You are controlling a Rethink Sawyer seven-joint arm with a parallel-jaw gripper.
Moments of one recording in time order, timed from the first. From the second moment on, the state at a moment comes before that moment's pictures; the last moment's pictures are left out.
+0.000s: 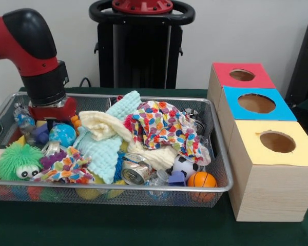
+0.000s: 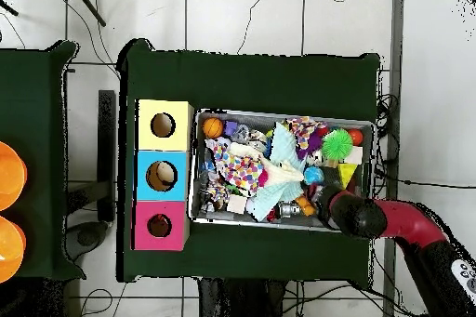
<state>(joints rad) -1.19 -0.35 0.65 1.71 -0.87 0.54 1.98</state>
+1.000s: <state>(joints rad) -1.21 -0.51 0.63 1.73 -0.86 0.54 1.98</state>
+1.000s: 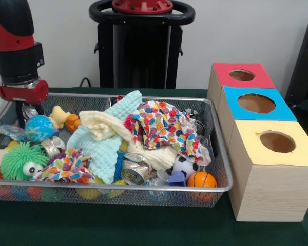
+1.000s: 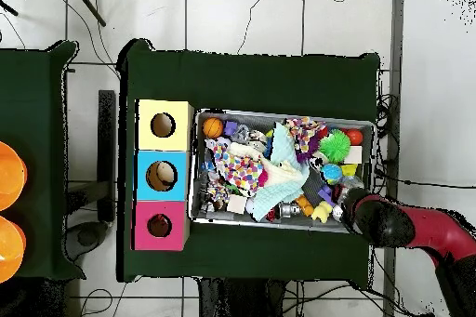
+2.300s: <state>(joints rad) -1.13 -0.58 0.51 1.76 -0.84 0.49 1.98</state>
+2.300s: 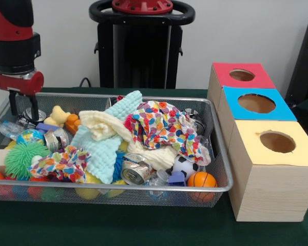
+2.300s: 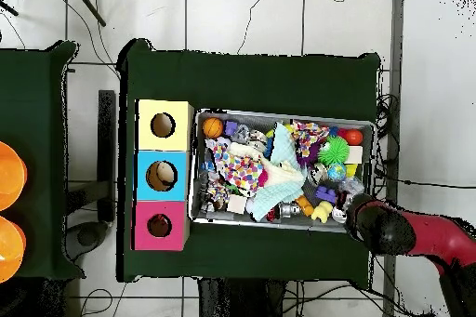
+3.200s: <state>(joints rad) -1.04 -0.59 0.36 1.85 -0.83 0.37 1.98</state>
